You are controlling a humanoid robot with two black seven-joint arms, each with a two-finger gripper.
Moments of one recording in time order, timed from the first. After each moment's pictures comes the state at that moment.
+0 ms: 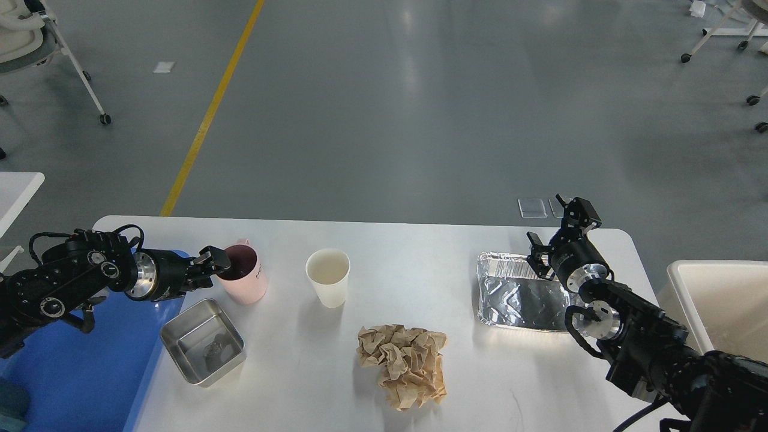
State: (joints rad) left arm -0.82 0.49 -0.28 -0.74 0.94 -0.50 0.04; right arm 0.71 -0.07 0.44 0.25 0.18 0.32 0.43
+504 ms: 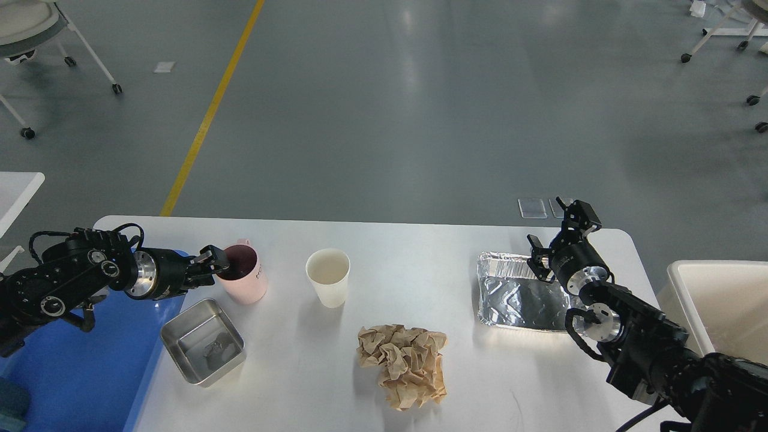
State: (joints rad) left arm -0.82 0.49 -0.28 -0.74 0.94 -0.50 0.04; right arm 0.70 -0.07 0.44 0.25 0.18 0.32 0.43
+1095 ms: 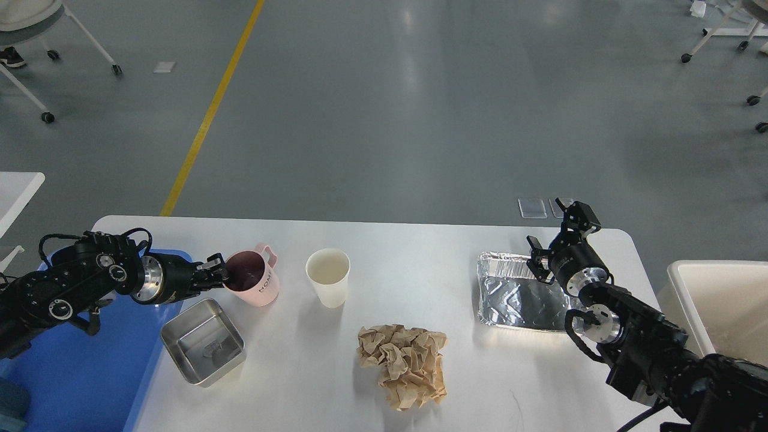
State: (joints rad) left arm -0.82 0.48 -0.25 -0.74 0.94 -0.52 0.04; right arm 0.70 -0.07 0.44 0.25 0.18 0.32 0.43
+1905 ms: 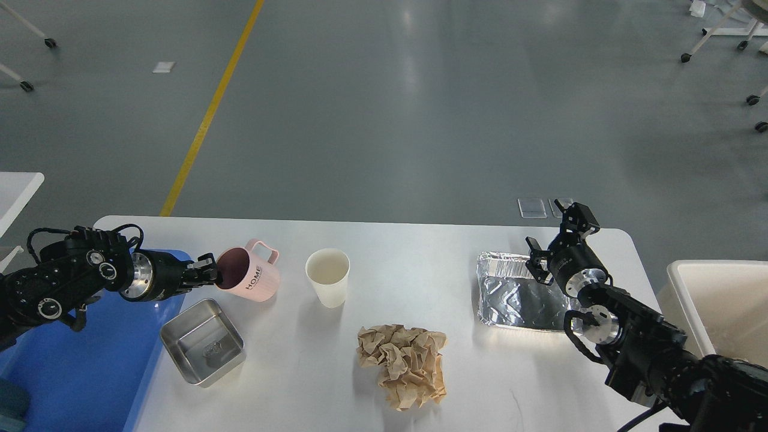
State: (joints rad) left arm -0.84 0.52 -0.25 -0.75 1.00 -0.53 0.02; right arm 0.69 -0.06 0.44 0.25 0.18 0.32 0.43
